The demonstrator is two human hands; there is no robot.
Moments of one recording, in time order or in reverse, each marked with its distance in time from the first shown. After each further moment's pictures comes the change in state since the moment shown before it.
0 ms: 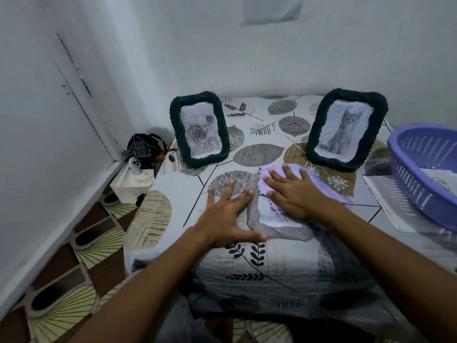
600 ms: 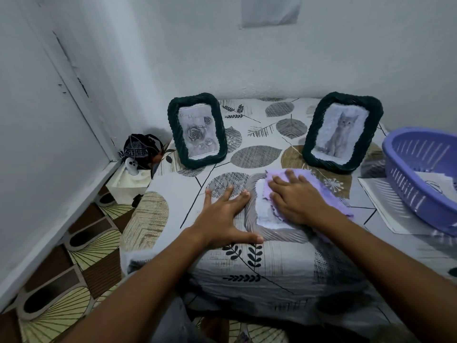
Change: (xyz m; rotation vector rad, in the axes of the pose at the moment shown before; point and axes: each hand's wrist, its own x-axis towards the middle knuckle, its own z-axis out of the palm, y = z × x) left_hand -0.001 0.001 -0.002 -0.002 0.016 0.008; right_hand -0.008 -0.006 0.000 -0.051 0.106 0.049
